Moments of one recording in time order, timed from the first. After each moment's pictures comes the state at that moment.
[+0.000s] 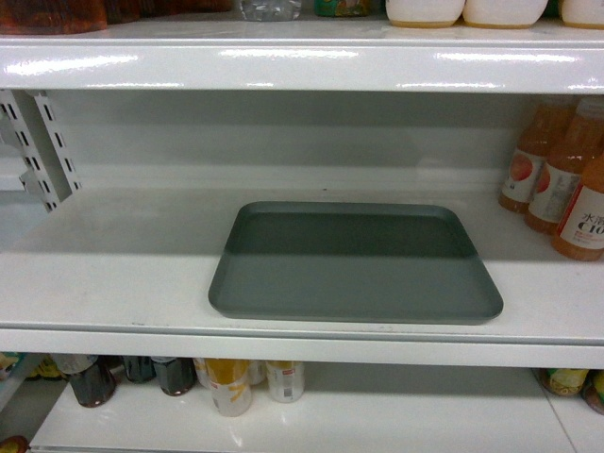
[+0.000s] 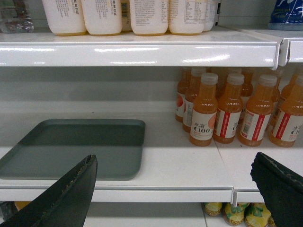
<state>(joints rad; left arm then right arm) 0.00 0.01 0.01 0.00 0.00 -0.02 0.00 0.00 0.01 0.00 0.00 0.01</state>
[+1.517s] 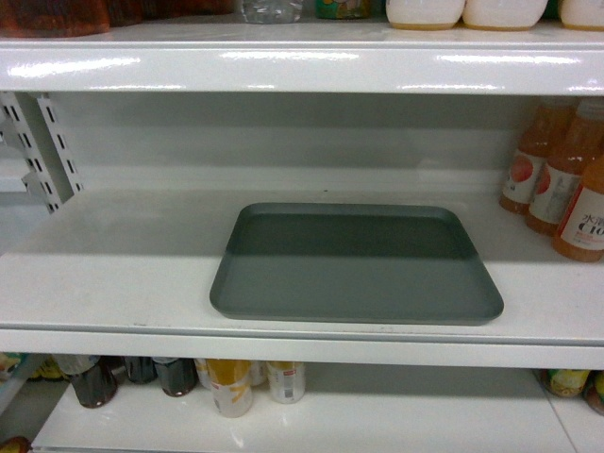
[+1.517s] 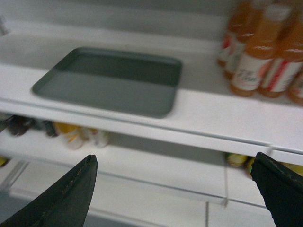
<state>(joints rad) -0.11 0.27 0.14 -0.23 -0.26 -0.14 -0.05 0.16 0.08 -0.16 -0.20 -0.08</state>
